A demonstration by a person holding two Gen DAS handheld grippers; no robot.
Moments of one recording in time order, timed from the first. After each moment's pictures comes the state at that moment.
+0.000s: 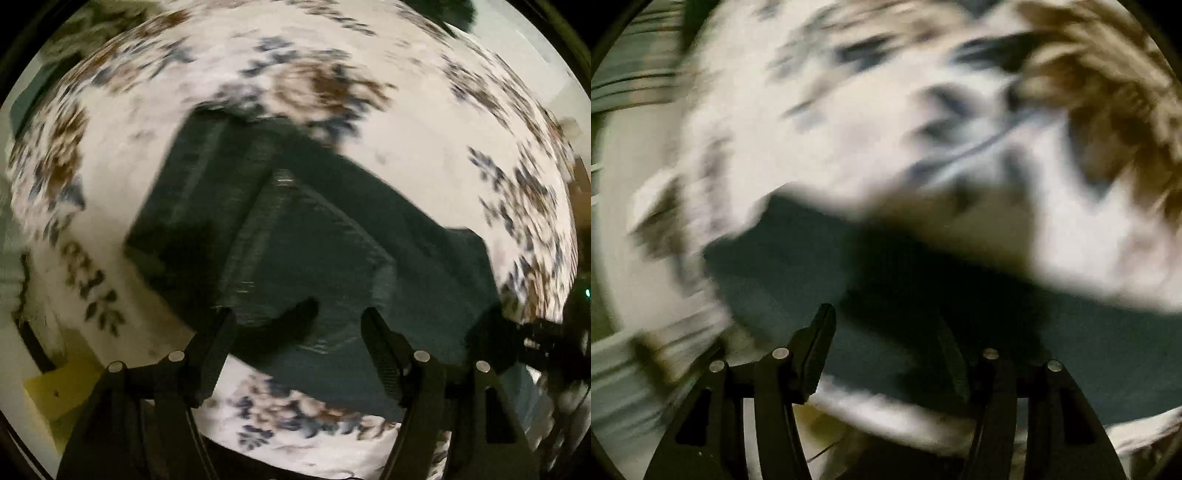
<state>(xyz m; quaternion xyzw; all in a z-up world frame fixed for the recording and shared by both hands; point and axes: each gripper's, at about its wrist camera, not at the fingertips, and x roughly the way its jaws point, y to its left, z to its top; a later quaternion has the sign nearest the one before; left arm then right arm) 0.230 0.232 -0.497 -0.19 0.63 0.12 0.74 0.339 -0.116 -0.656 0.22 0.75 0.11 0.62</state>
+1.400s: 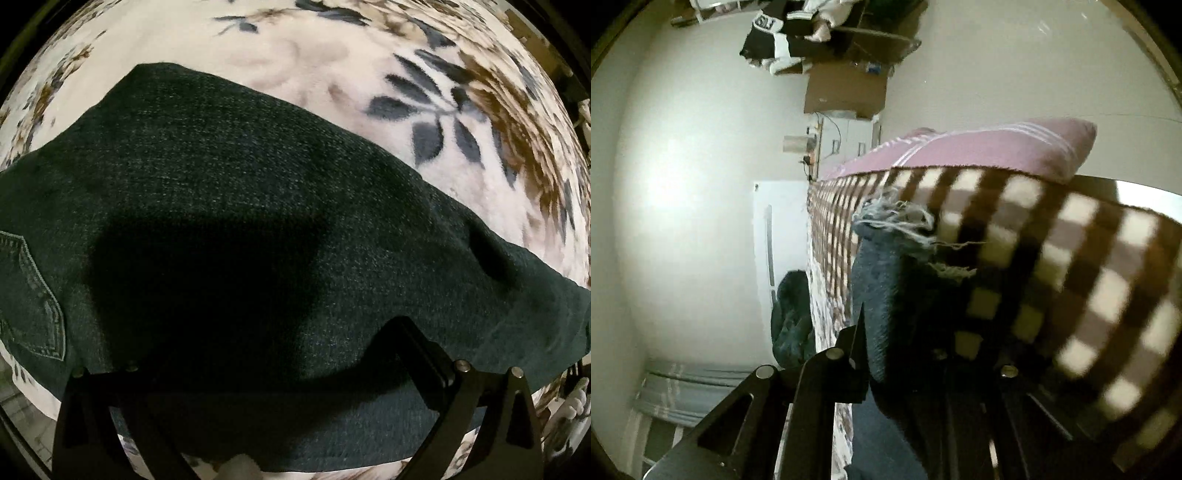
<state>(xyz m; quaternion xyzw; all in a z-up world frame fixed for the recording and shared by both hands) 0.263 0.014 -0.588 -0.03 0.70 -0.02 0.72 0.032 -0.599 -0.693 0.69 0.20 -0.08 0.69</state>
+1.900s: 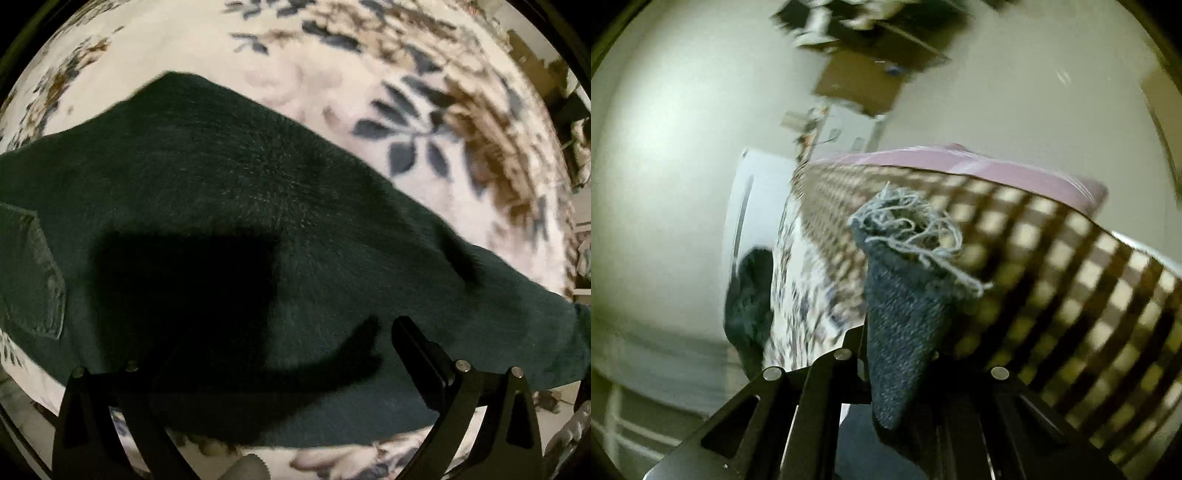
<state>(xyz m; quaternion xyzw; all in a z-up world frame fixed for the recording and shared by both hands) 0.249 0.017 -0.560 -0.07 0.68 -0.03 0.73 0.070 -0.566 -0.579 0.57 0.26 -0.12 0.77</state>
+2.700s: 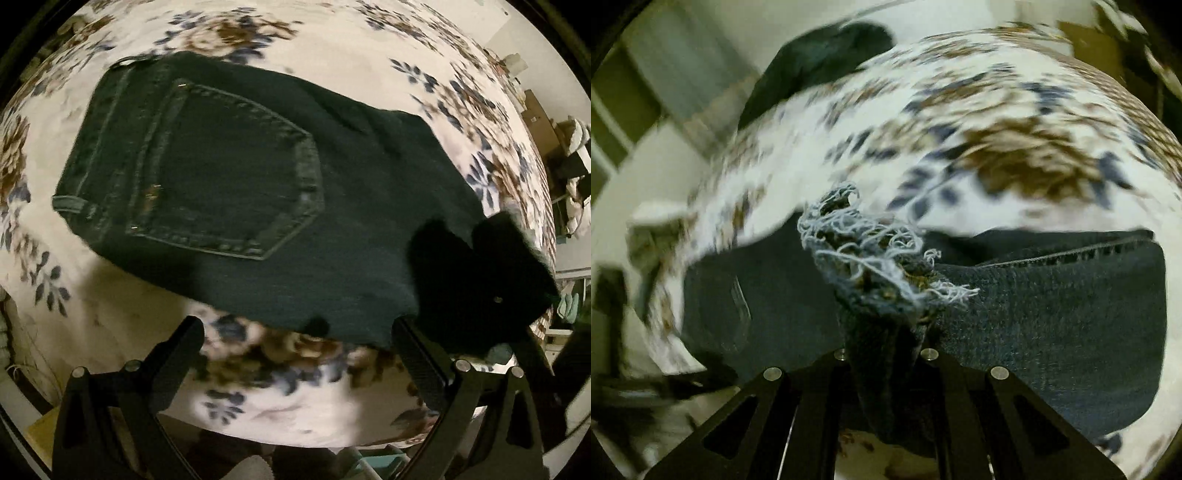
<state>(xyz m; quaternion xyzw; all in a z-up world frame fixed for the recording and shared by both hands) 0.177 0.183 -0.526 -0.16 0.65 0.00 0.75 0.176 -0.069 -0.603 0.14 0.48 0.10 0.86</state>
